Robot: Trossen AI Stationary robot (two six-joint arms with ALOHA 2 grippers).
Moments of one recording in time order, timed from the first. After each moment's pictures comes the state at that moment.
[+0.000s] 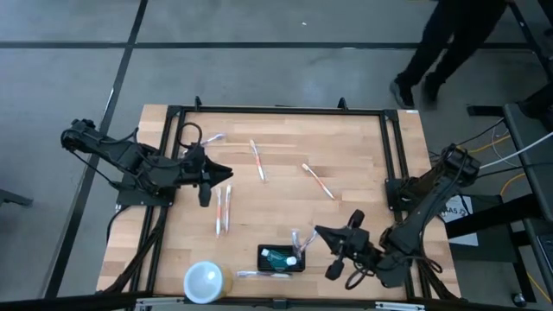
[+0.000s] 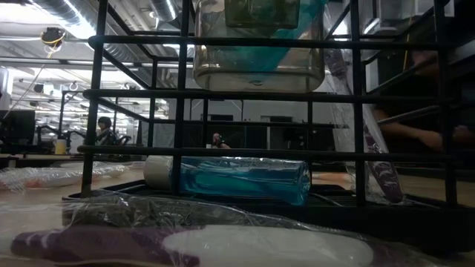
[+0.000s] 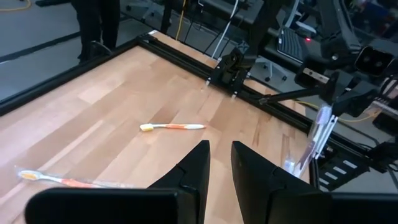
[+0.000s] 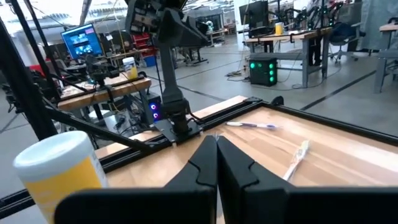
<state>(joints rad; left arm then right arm) -0.43 0.94 1.06 -0.56 -0.62 -0.66 0.91 1.61 1.02 0.44 1.39 0.36</state>
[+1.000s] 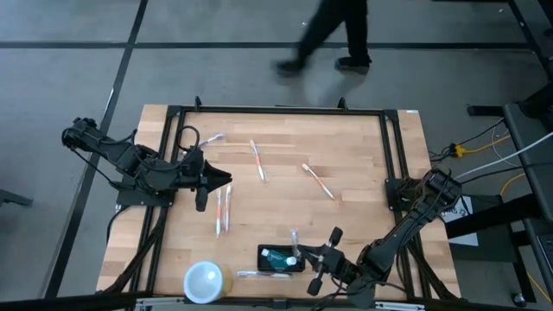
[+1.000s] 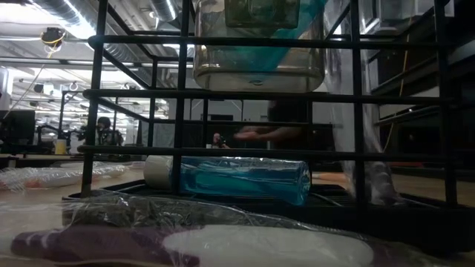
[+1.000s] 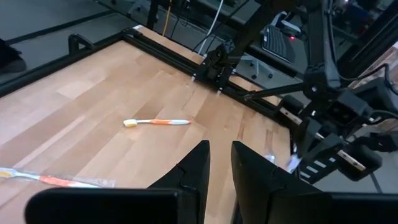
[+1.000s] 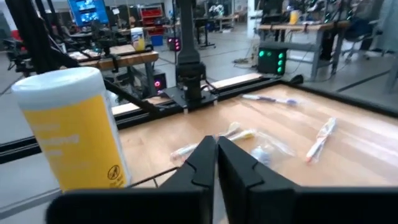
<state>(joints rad) -0.47 0.94 1.06 -0.54 -0.61 -0.69 0.88 1.89 1.14 0.41 1.30 0.46</state>
